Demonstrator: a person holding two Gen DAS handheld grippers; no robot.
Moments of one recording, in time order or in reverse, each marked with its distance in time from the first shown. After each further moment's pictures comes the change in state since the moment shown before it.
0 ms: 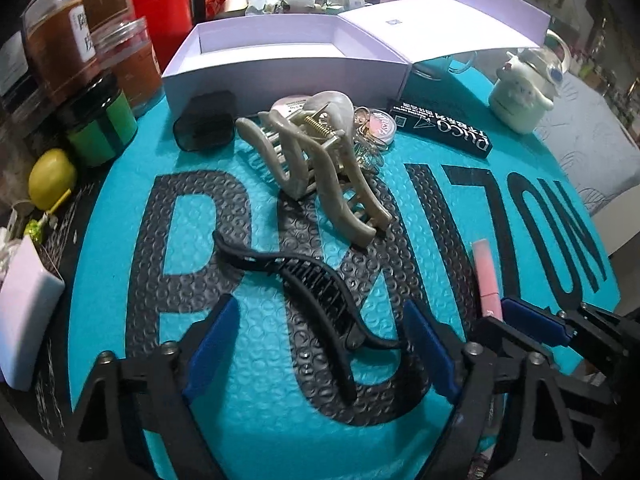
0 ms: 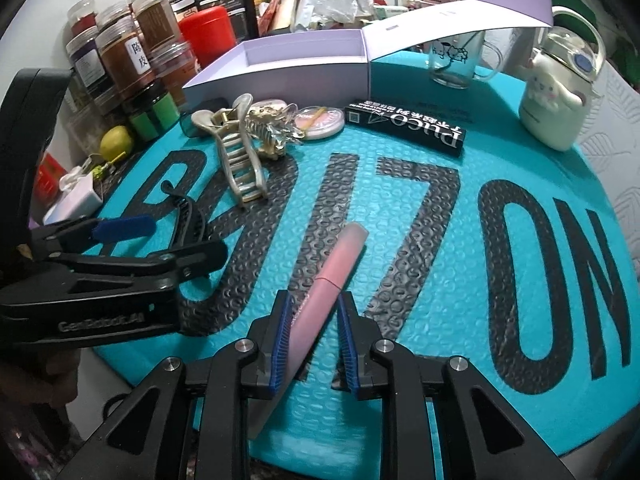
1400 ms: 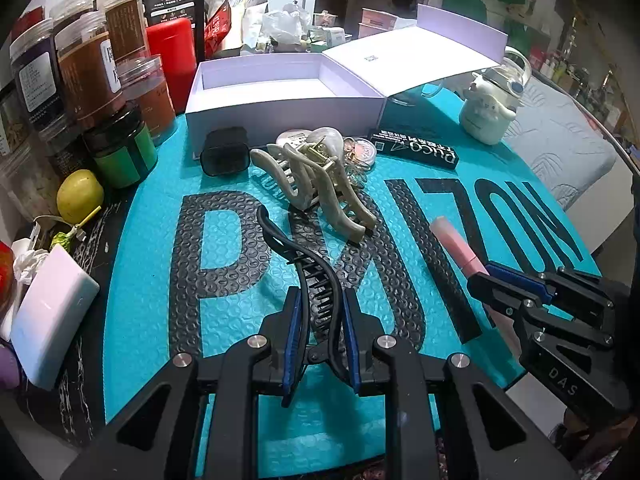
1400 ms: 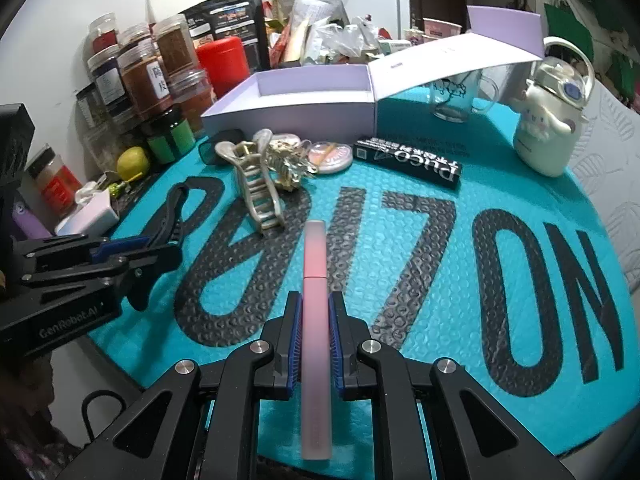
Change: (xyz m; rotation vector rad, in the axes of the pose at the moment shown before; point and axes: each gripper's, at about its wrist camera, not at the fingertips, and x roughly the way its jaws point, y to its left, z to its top) left arm -0.049 0.015 -0.019 0.055 -0.104 -0.057; right arm -0.024 0.013 -0.001 -0.026 -0.121 -0.006
